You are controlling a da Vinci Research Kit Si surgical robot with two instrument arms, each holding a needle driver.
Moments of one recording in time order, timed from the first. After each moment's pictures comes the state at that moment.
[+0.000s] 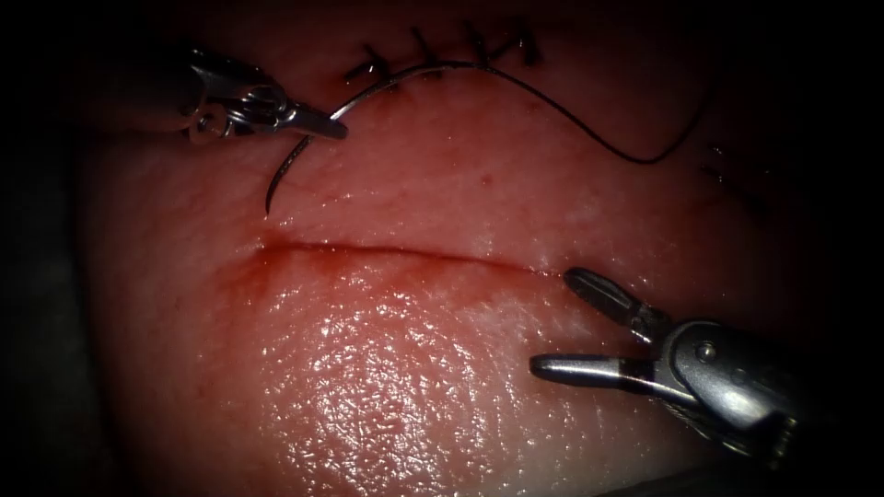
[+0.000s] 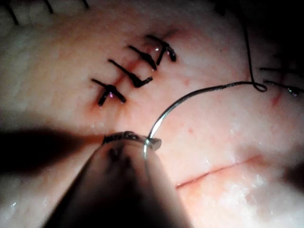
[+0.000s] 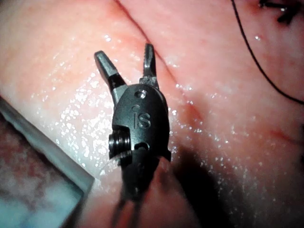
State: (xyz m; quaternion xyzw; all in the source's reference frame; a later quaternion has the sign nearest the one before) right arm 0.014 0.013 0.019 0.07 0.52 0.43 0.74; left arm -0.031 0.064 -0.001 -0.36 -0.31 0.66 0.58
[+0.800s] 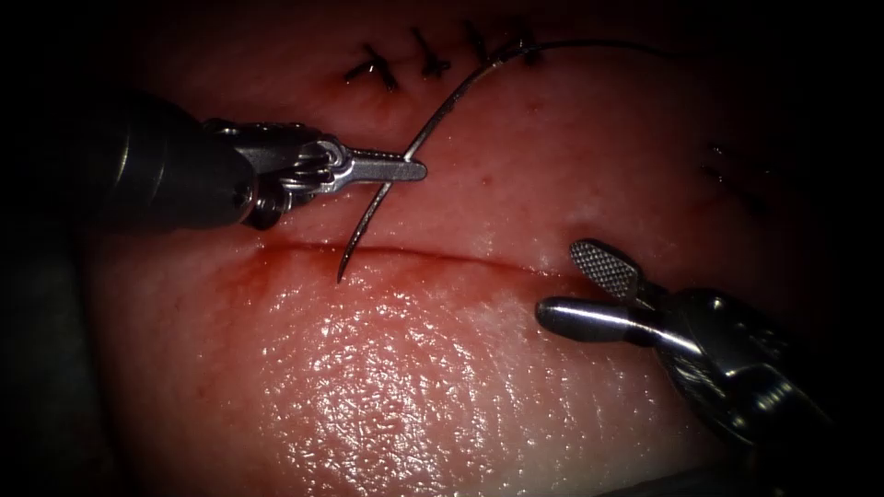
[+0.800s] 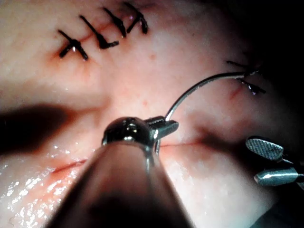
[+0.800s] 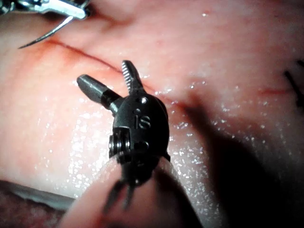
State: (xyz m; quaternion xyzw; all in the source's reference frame) right arm 0.013 0.015 0.019 0.14 0.49 0.56 0.65; left arm -0.036 0.060 -0.006 -0.51 -0.33 0.54 0.59
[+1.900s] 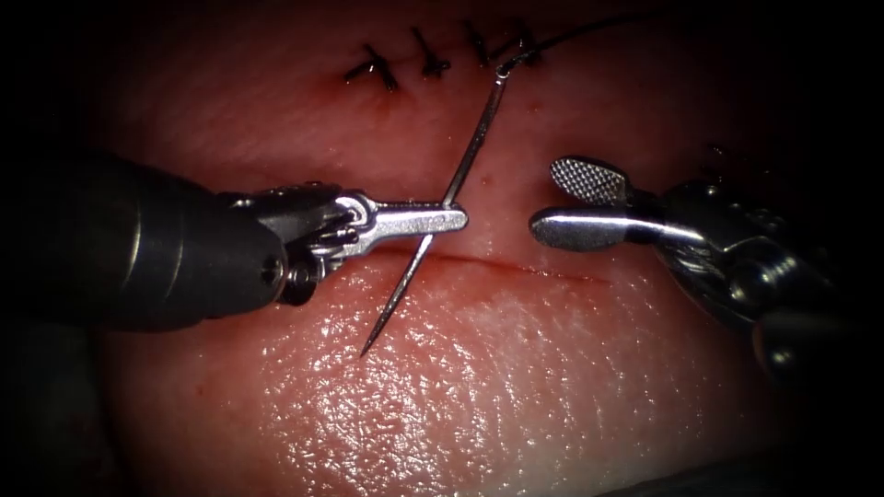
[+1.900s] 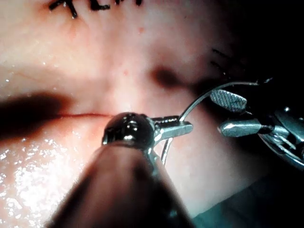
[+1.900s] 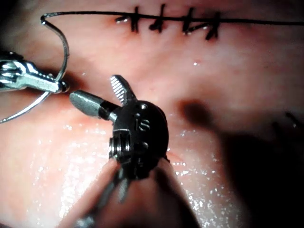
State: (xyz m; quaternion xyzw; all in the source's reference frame) right arm 0.015 0.021 0.019 0.22 0.52 0.52 0.64; left arm -0.039 0.056 -0.010 -0.60 -0.37 0.43 0.57
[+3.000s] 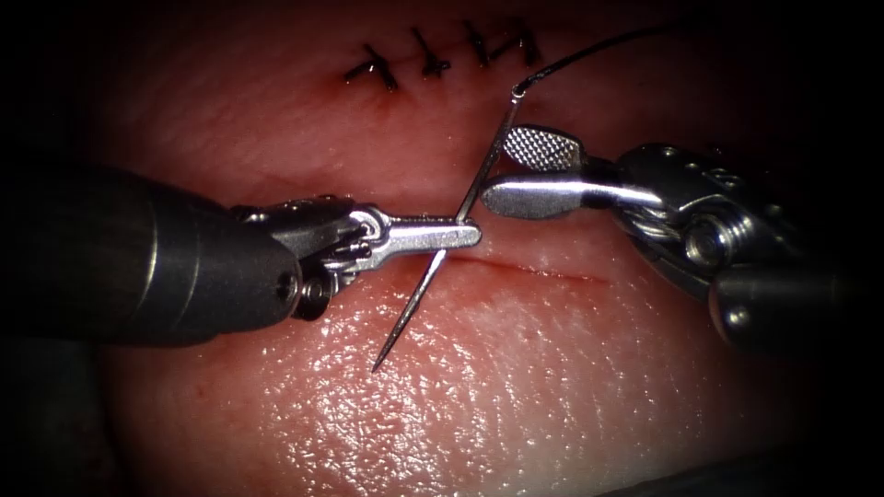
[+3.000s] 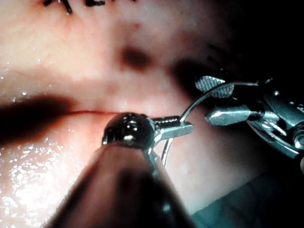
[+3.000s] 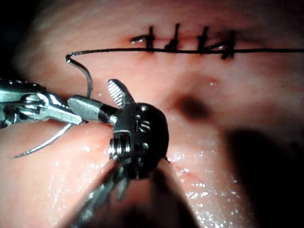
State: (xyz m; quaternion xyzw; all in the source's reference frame) right arm 0.019 0.022 0.018 0.22 0.52 0.53 0.63; left arm -0.039 0.056 -0.010 -0.60 -0.37 0.43 0.56
